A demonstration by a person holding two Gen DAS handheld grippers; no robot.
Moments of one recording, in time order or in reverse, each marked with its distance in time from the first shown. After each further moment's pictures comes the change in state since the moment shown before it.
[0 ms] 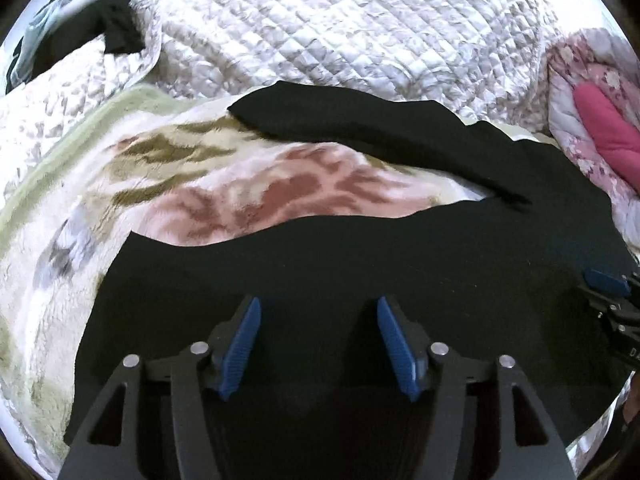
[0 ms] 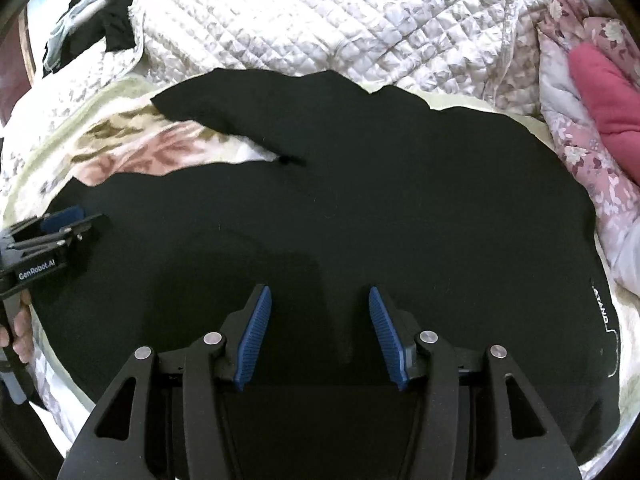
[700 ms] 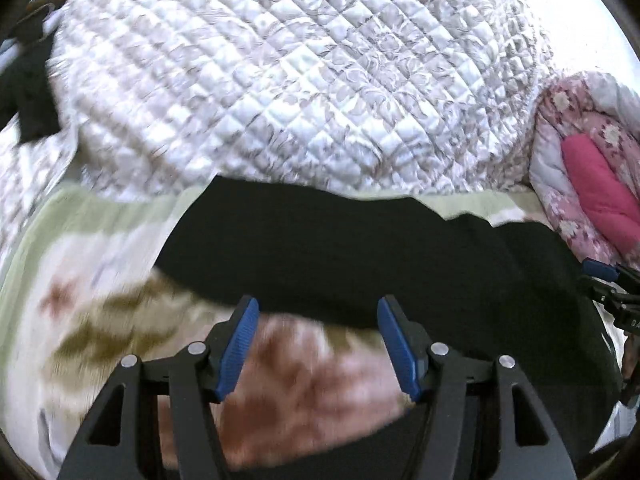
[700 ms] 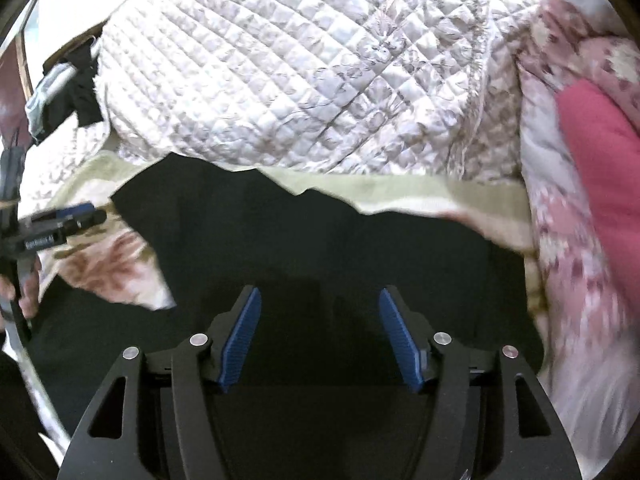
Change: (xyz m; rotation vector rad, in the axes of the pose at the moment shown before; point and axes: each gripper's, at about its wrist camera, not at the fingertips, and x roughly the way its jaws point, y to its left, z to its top) left arm 0.045 -0.022 0.158 0.085 -0.047 -0.145; right arm 0.003 -0.117 0.124 0.011 -0.084 0.042
